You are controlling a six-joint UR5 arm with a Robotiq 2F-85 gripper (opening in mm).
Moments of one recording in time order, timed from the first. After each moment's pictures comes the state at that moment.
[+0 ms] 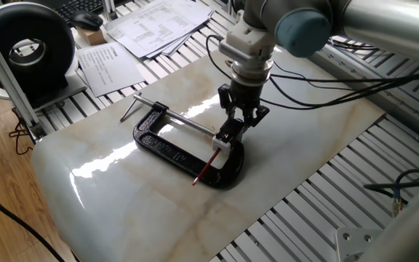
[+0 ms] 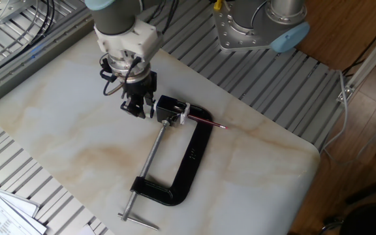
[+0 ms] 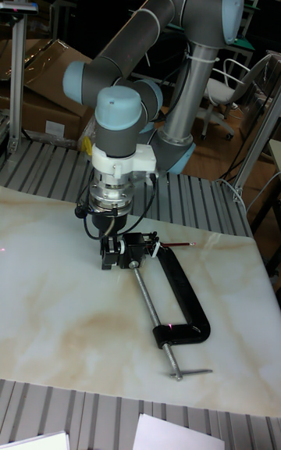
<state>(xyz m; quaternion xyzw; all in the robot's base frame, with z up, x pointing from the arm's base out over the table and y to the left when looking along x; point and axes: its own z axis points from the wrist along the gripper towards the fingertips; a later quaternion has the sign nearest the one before) 0.488 -0.032 0.018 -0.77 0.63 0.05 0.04</state>
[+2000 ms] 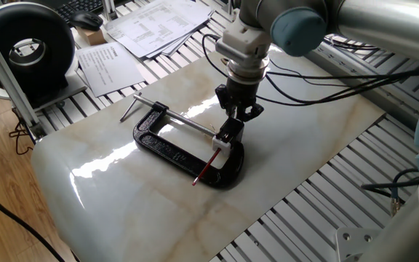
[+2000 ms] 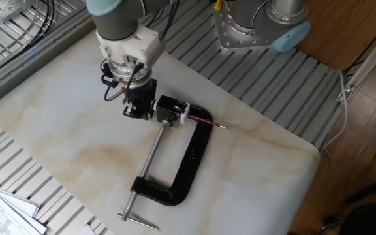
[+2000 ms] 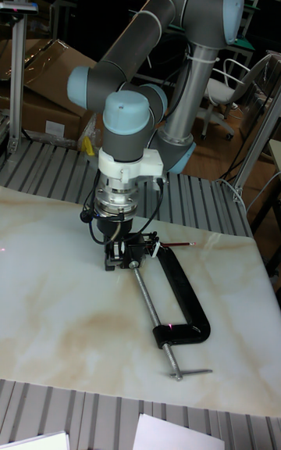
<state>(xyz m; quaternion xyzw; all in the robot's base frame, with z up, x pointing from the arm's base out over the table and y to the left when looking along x) 0.499 -0.016 0.016 -0.77 0.63 0.04 0.04</state>
